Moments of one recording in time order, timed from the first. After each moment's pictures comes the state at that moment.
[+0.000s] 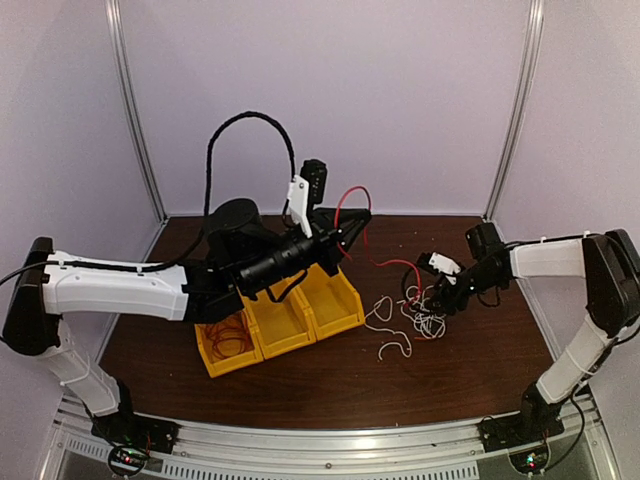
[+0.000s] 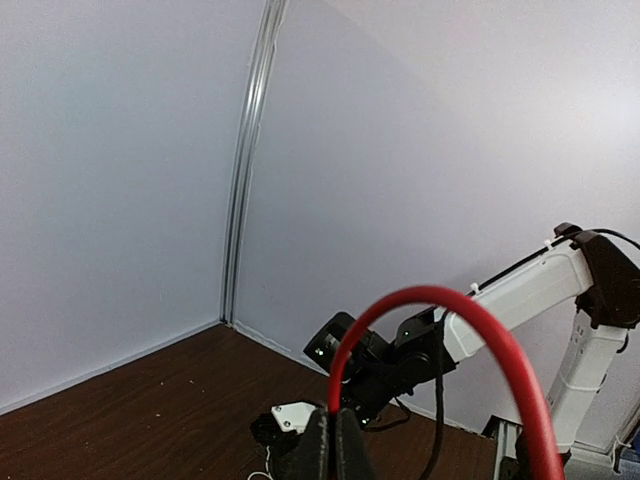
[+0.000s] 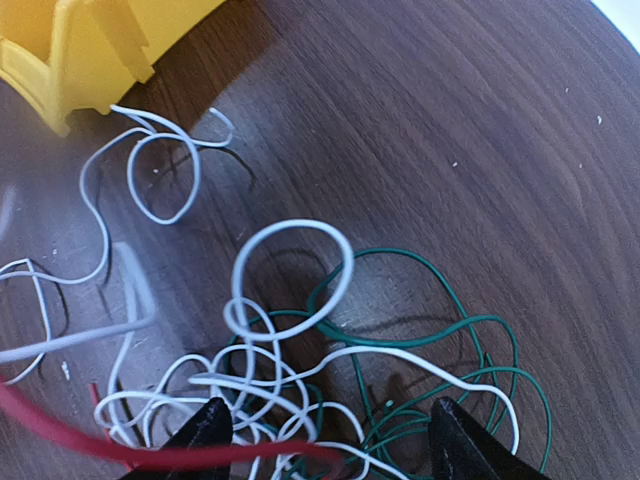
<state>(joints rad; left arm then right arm) -1.13 1.57 1.12 0.65 -0.05 -0.18 0.21 1.59 0.86 -0.30 -0.45 -0.69</state>
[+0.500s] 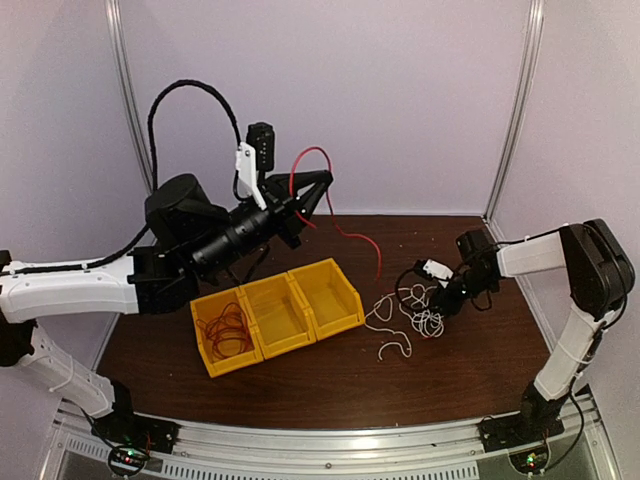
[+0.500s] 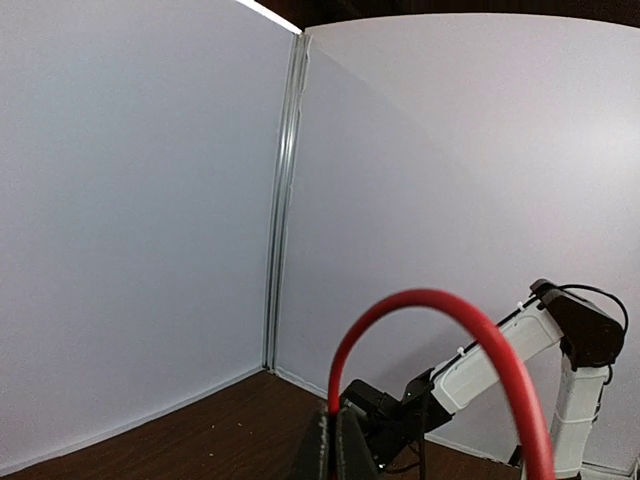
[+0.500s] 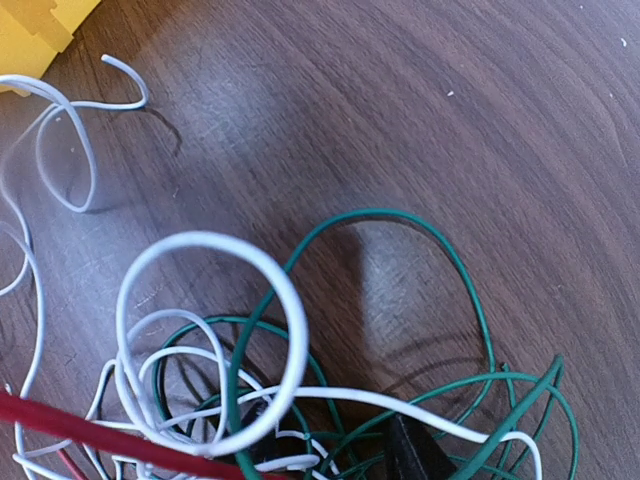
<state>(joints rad) -1.12 1.39 1.10 0.58 -0.12 -0.10 0.21 1.74 0.90 -0.26 -0.37 -0.62</state>
